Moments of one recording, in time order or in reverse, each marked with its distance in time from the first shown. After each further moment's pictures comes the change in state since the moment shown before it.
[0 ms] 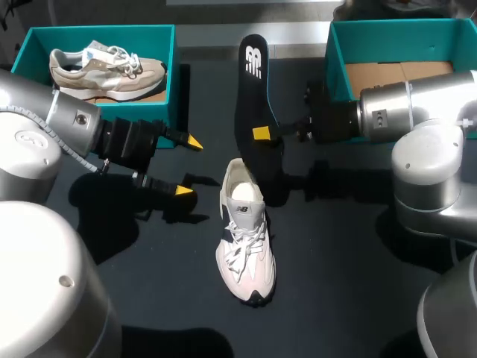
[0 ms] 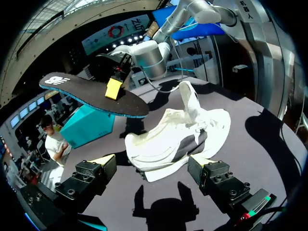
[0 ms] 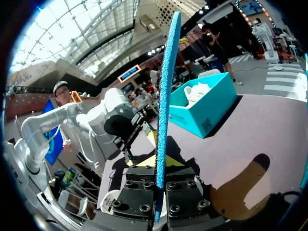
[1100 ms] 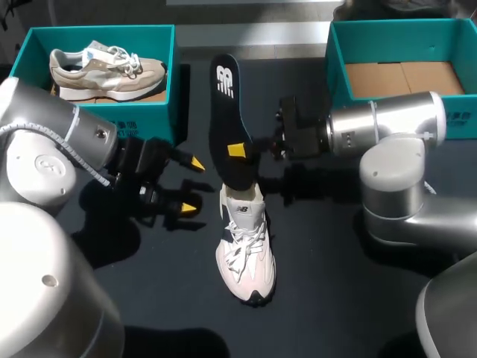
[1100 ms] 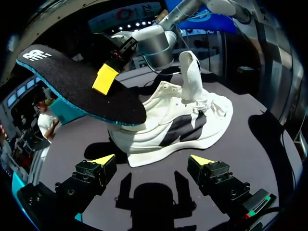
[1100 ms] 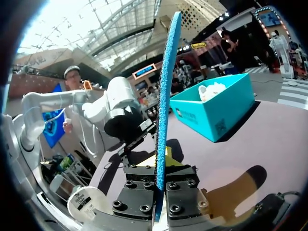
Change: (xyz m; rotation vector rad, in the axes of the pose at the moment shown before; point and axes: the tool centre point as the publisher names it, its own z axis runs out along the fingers) left arm 0.024 0.036 0.026 -0.135 0.035 -0.124; right arm -0.006 -0.025 0.056 -0.005 0.086 -0.139
